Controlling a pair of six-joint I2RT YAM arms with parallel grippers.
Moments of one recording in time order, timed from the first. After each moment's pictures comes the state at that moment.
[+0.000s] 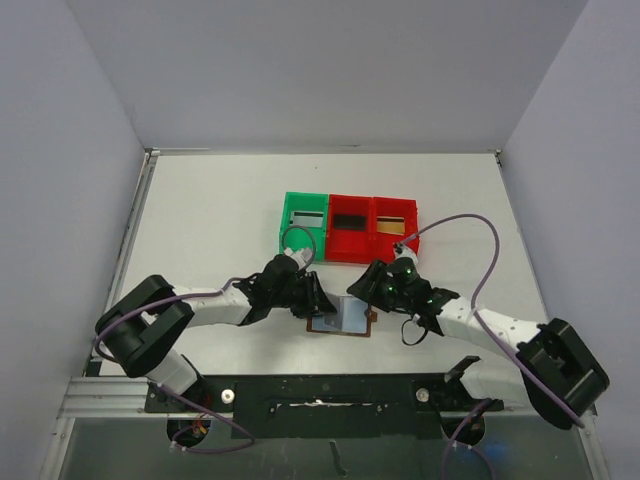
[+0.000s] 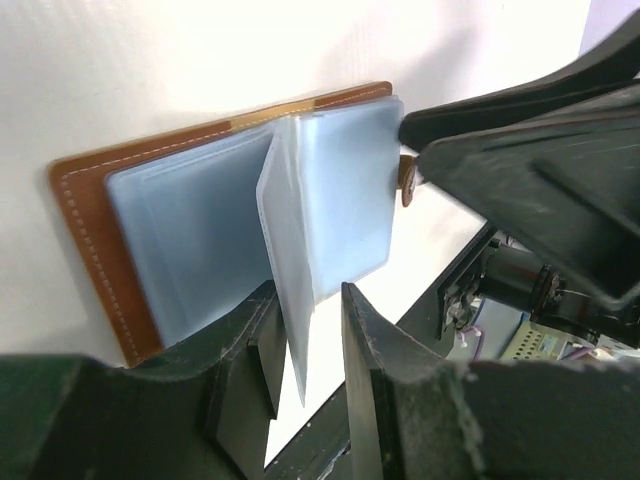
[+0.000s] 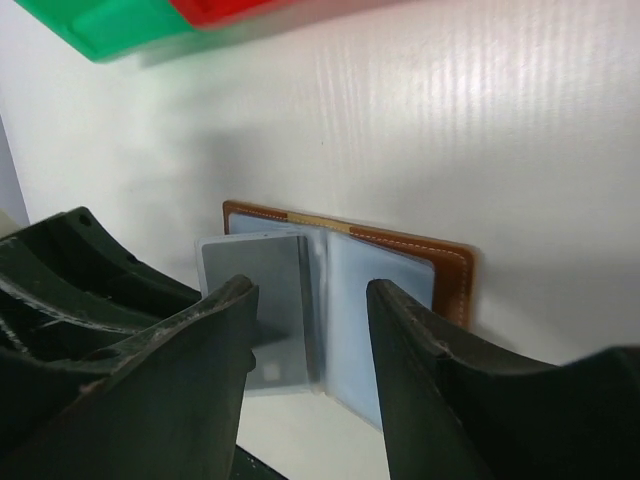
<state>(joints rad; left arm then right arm) -0.81 1.55 0.57 0.30 0.32 -1.01 0.65 1.25 0.44 0.09 -0.06 0.99</state>
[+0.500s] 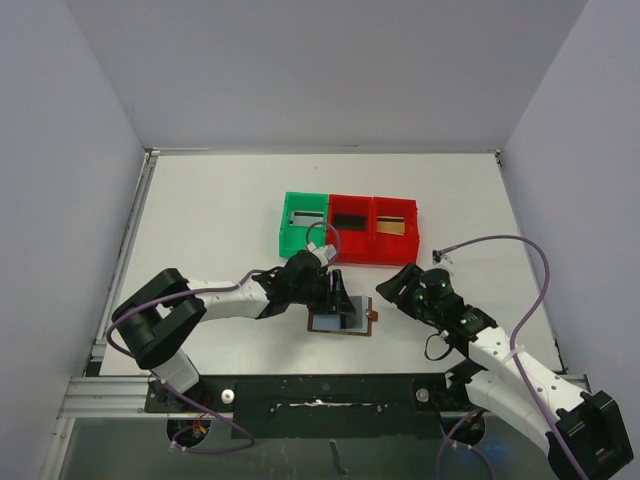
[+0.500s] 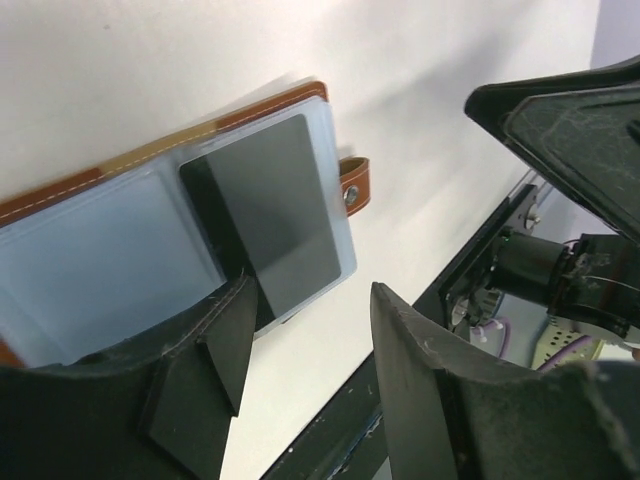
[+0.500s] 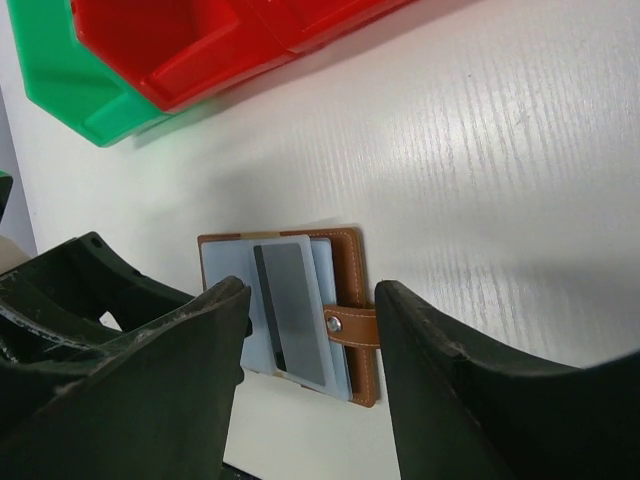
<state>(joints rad) -0.90 1.64 0.75 0.20 0.29 -0.93 0.50 0.81 0.34 -0.18 0.05 0.98</state>
